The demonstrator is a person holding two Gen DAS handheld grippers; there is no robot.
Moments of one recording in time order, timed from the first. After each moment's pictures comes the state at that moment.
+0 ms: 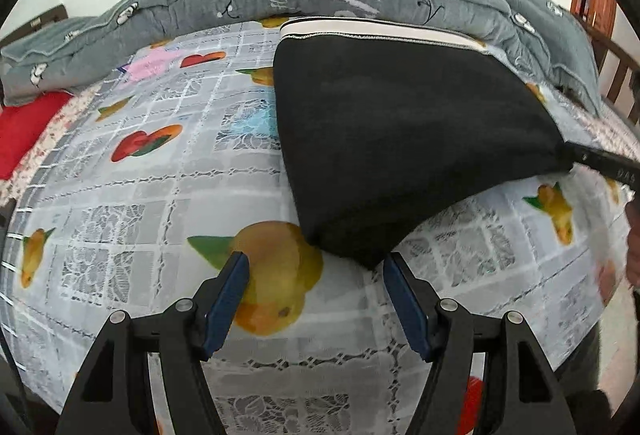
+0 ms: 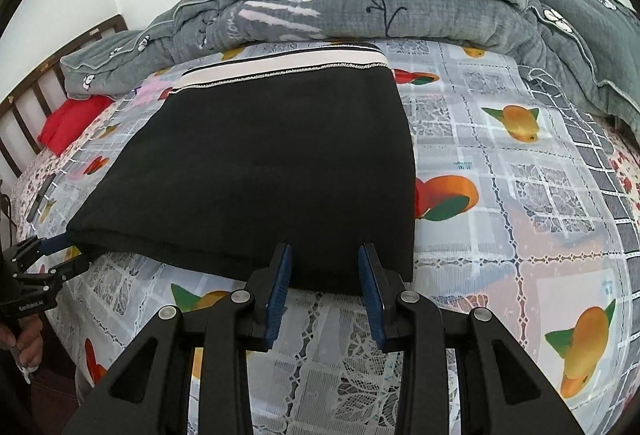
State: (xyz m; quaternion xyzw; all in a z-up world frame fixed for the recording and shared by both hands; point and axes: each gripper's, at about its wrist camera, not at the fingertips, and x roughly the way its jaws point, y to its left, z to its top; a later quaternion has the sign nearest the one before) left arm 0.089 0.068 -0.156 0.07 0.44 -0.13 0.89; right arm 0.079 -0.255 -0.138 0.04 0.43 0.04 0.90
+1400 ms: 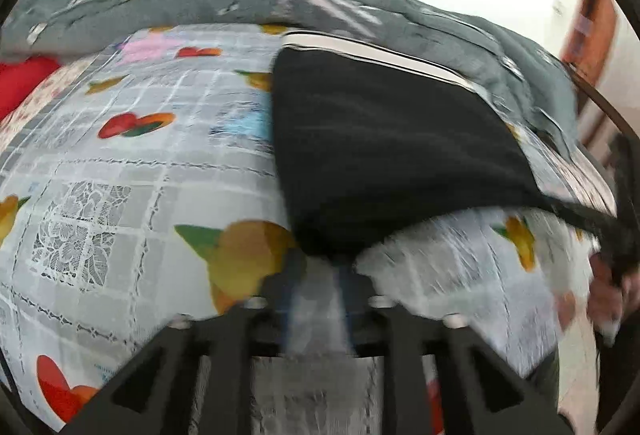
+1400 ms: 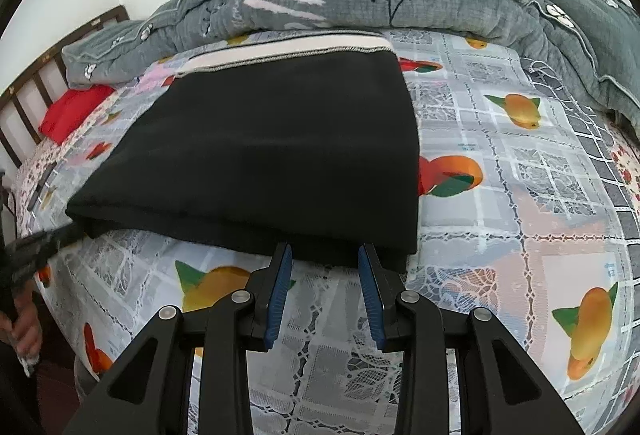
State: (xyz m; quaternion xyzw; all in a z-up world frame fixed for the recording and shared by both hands) left arm 0.082 0.089 -0.149 -0.02 0.42 -0.18 0.89; right arm 0.069 -0.251 -0.141 0.04 0.44 0.04 0.90
